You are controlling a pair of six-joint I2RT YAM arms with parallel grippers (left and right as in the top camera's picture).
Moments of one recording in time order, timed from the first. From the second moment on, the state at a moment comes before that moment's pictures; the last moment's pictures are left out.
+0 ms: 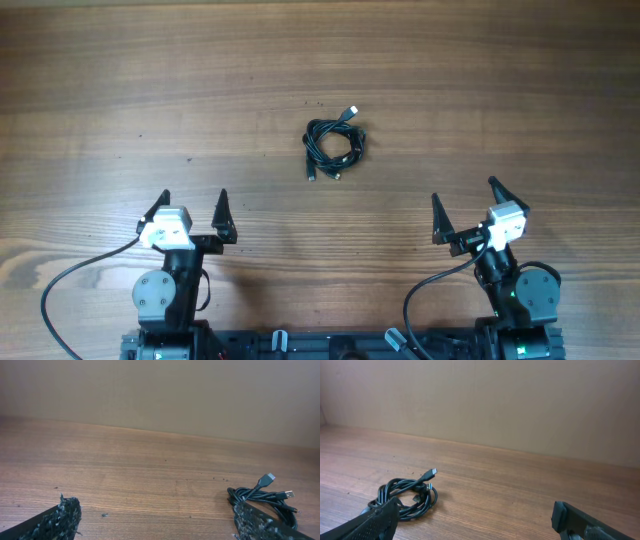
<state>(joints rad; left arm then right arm) 0.02 0.01 0.01 -0.07 0.06 -0.12 0.08 0.02 0.01 0.01 -0.19 -0.04</state>
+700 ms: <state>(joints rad) 0.02 0.01 0.01 -0.02 0.07 -0.12 0.08 0.06 0.20 -0.13 -0.30 -0.04</state>
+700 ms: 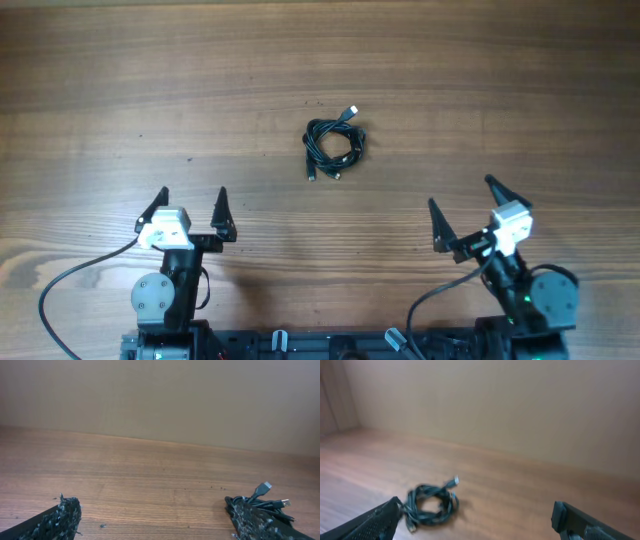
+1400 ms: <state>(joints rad) 0.02 0.79 0.73 -0.33 0.42 -0.18 0.08 0.67 0.75 -0.55 -0.62 -0.03</state>
